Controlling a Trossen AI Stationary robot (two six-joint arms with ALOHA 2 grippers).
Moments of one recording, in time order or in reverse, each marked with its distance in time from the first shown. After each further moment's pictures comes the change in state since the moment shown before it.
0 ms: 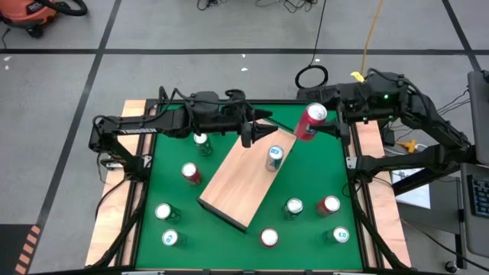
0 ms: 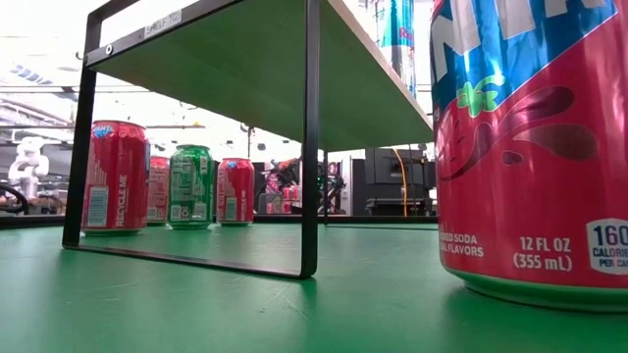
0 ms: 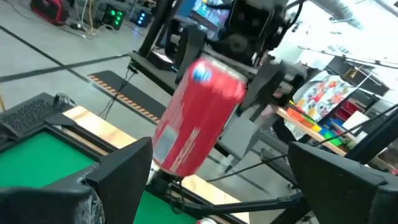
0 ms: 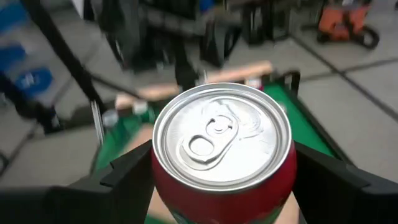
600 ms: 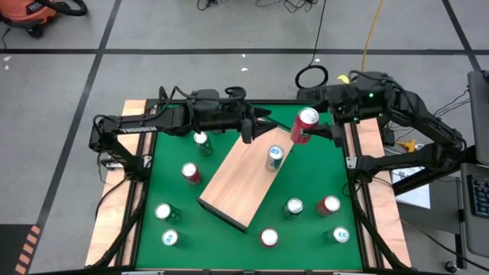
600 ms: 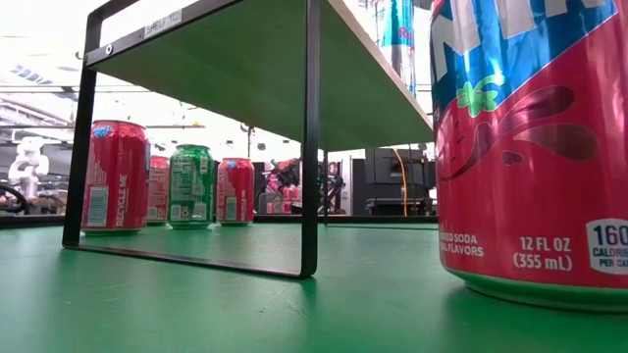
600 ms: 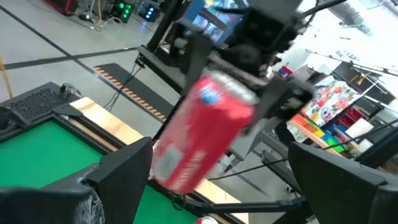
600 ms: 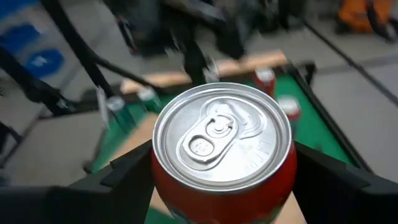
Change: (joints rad) left arm 0.022 0.000 -0.001 -0.026 -0.004 -0.051; right arm -0.007 0.057 -0.002 0.047 -0.079 -0.043
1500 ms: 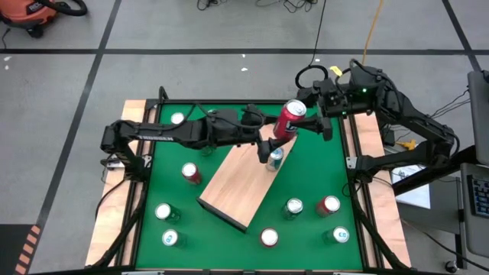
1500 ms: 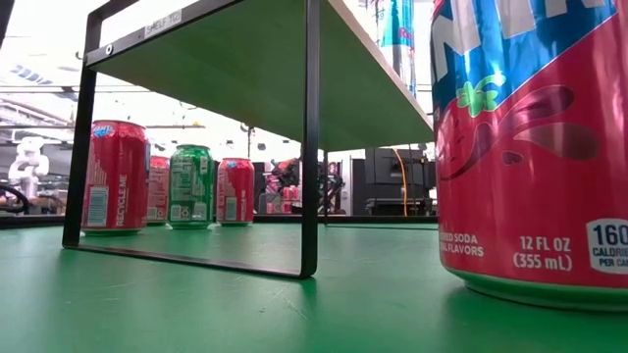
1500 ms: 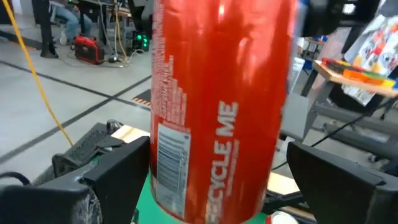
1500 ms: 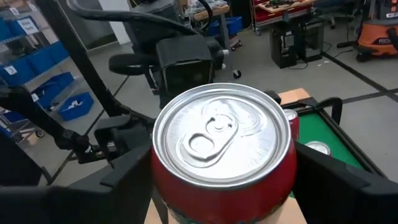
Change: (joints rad) left arm -0.081 0.128 -0.001 0.107 -0.168 0.371; right arm 0.003 0.081 0.000 0.255 -0.051 0.146
